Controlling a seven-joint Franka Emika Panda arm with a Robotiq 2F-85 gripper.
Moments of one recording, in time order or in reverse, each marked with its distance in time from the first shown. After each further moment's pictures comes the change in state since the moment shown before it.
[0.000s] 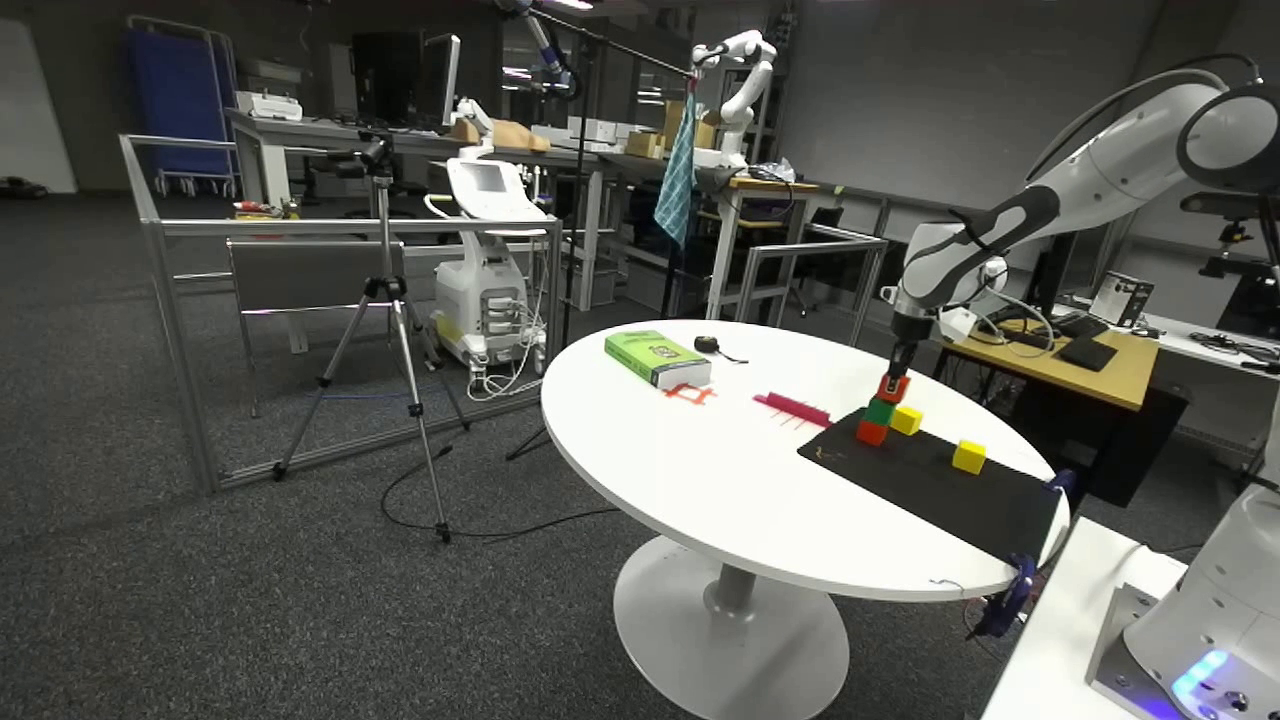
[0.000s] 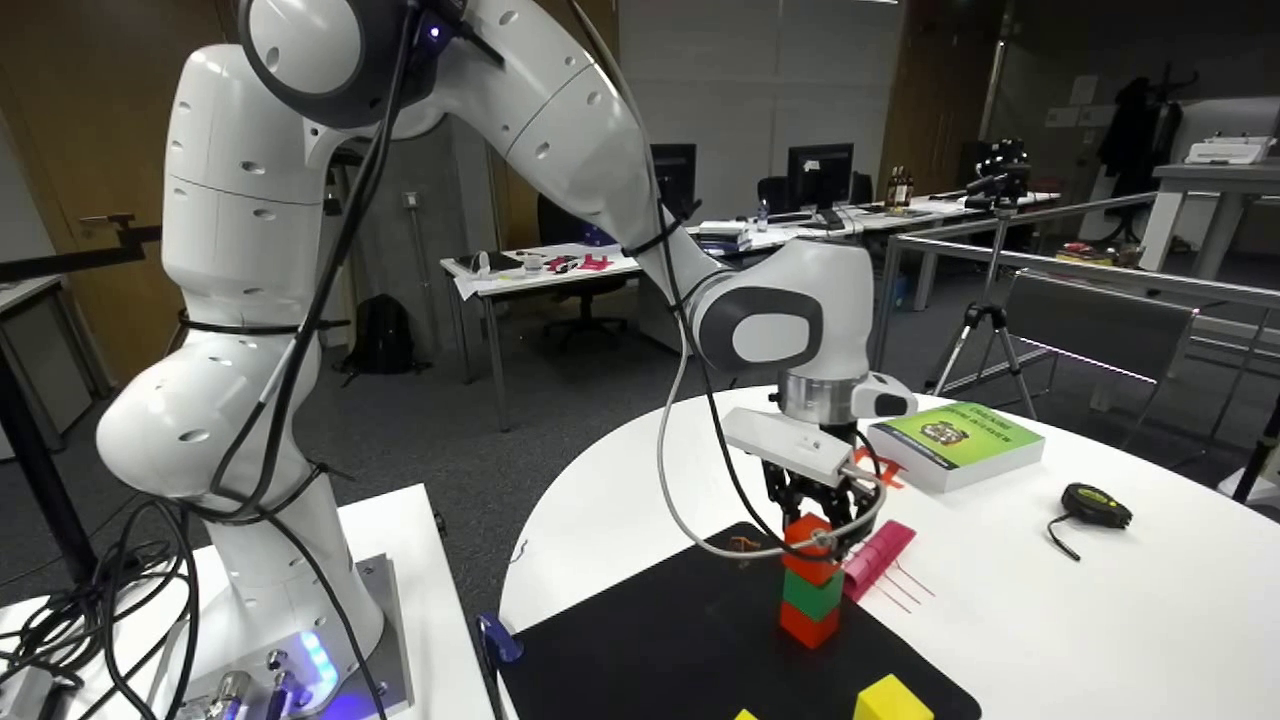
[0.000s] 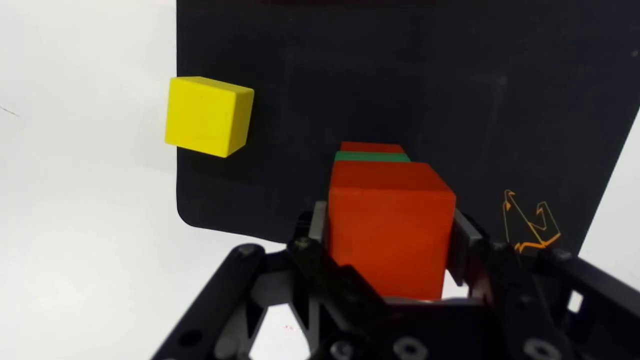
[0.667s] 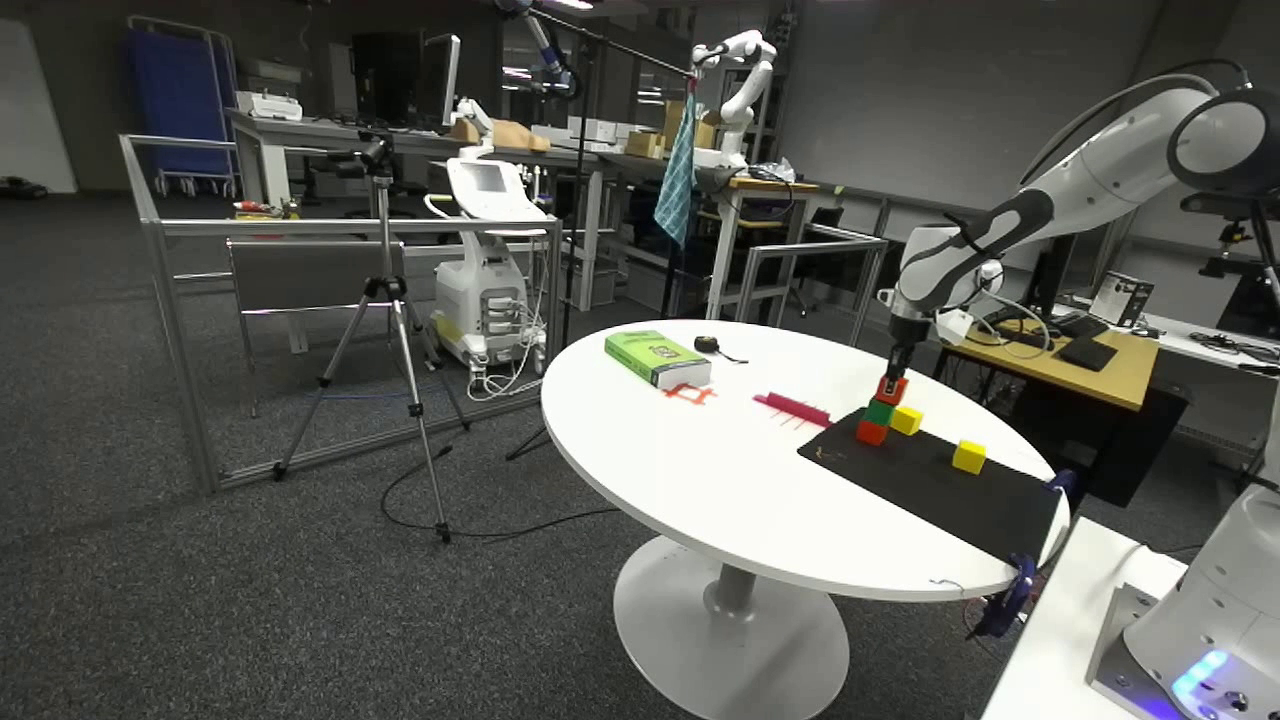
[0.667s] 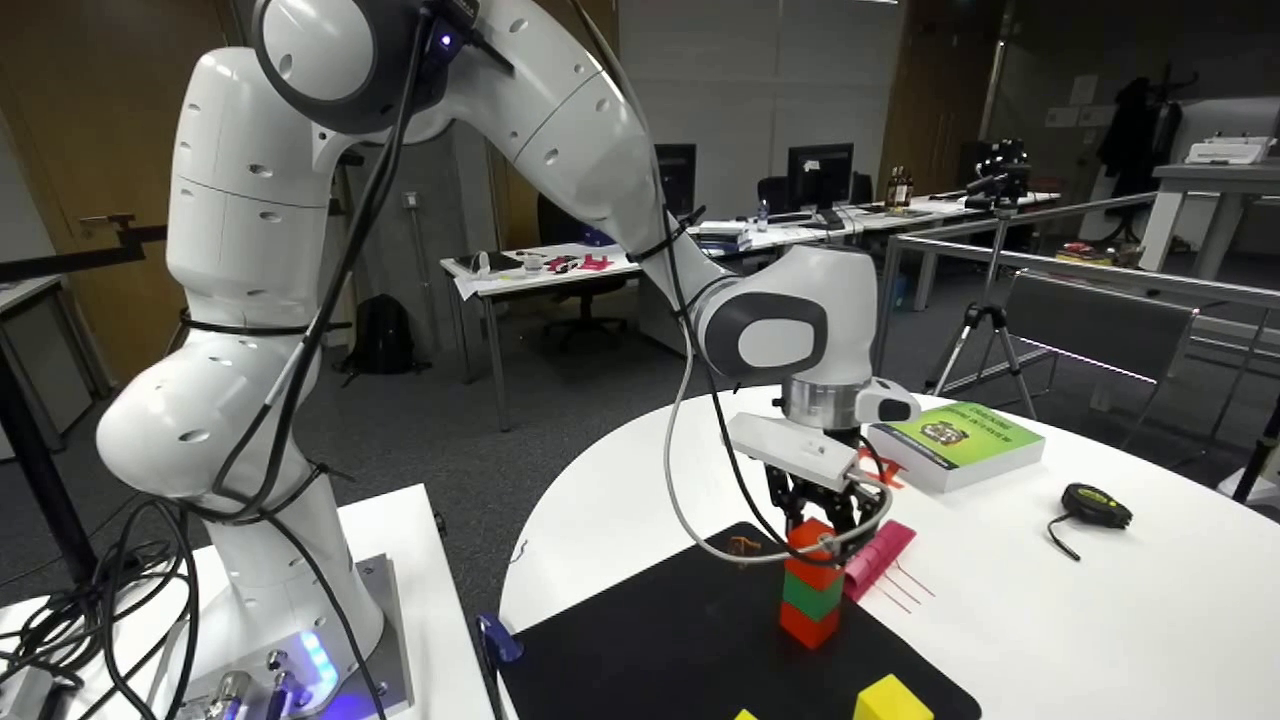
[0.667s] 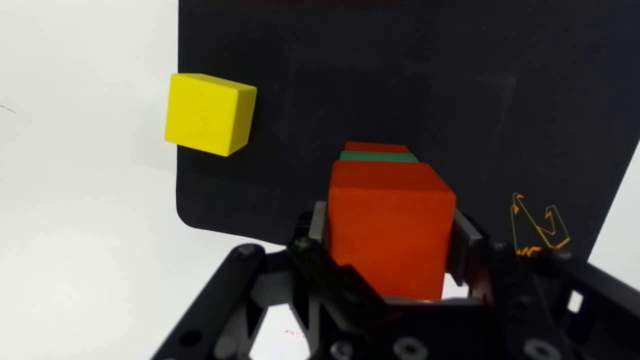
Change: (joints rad) arm 0.000 0.024 0.000 0.018 -0.007 0.000 -0.001
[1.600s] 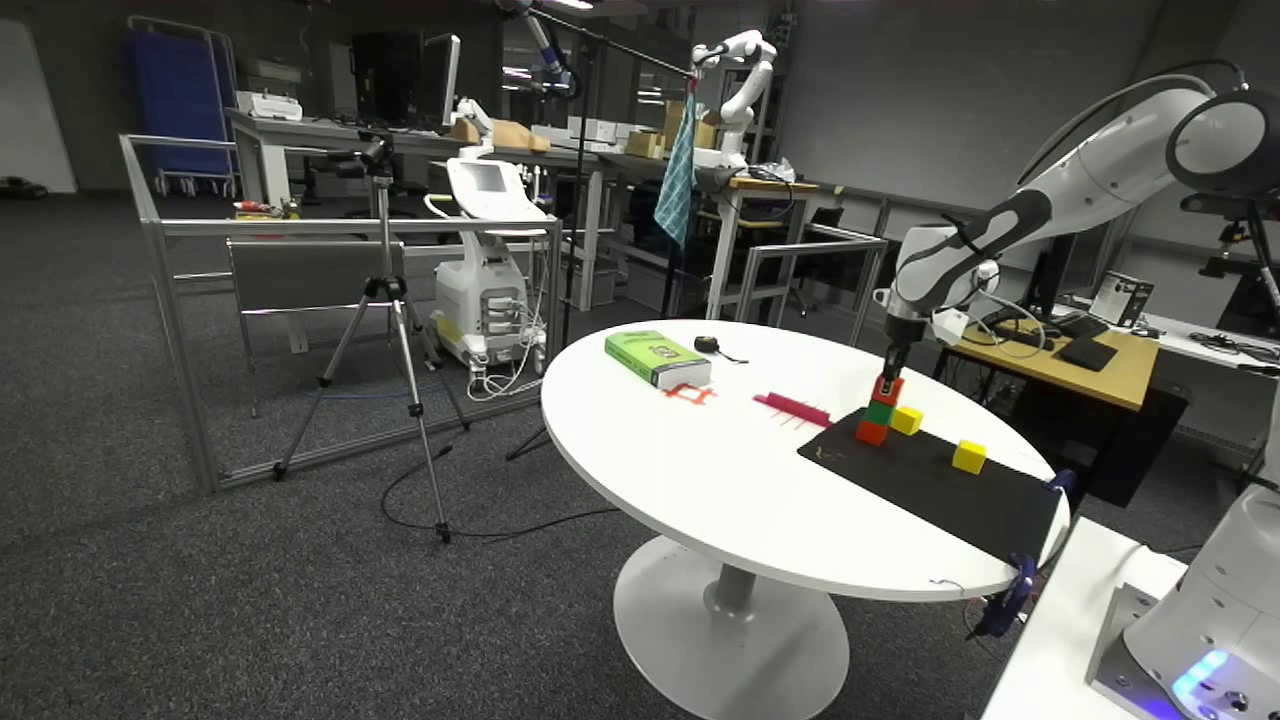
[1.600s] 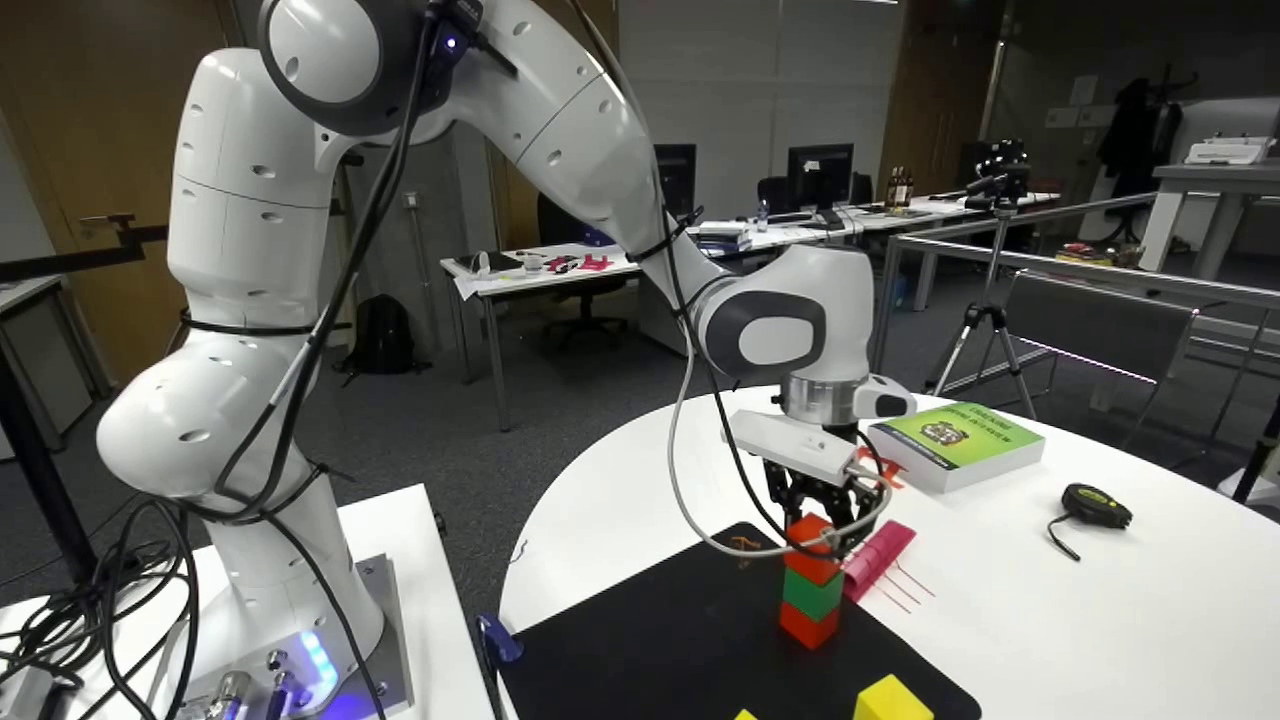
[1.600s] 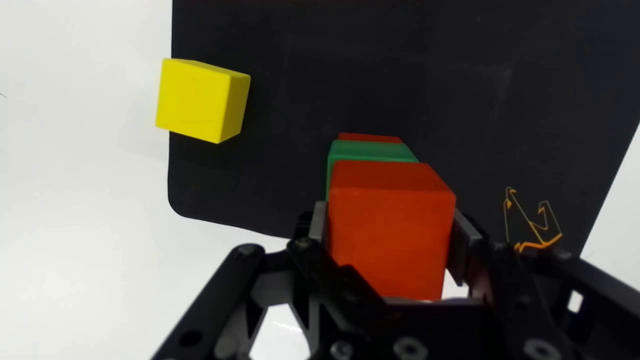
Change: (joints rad) arm 0.002 0.004 0.014 0.006 -0.007 0.000 0.000
